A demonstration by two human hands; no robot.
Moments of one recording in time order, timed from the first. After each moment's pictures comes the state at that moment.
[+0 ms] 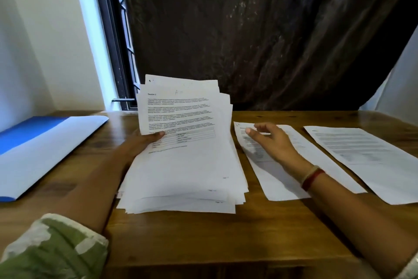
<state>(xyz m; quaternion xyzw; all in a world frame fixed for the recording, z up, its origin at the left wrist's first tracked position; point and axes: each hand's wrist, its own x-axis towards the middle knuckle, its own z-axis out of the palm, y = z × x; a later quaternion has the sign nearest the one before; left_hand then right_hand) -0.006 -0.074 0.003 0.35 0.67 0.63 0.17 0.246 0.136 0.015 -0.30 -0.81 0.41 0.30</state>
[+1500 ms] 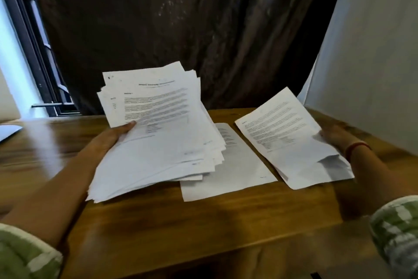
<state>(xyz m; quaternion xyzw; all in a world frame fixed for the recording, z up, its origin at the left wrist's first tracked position) 0.054 0.029 0.005 0.30 0.59 0.69 0.30 0.477 0.350 0.039 -0.52 -0.75 0.30 0.29</state>
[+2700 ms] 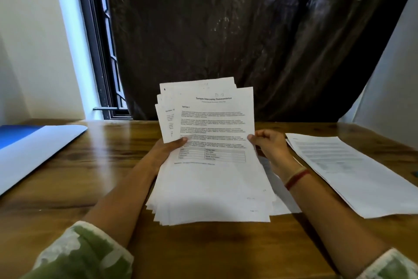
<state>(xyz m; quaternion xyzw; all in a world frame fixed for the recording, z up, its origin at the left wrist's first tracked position) 0.036 0.008 -0.008 0.35 0.49 0.71 0.37 0.248 0.182 0.028 -0.34 -0.68 0.52 0.38</state>
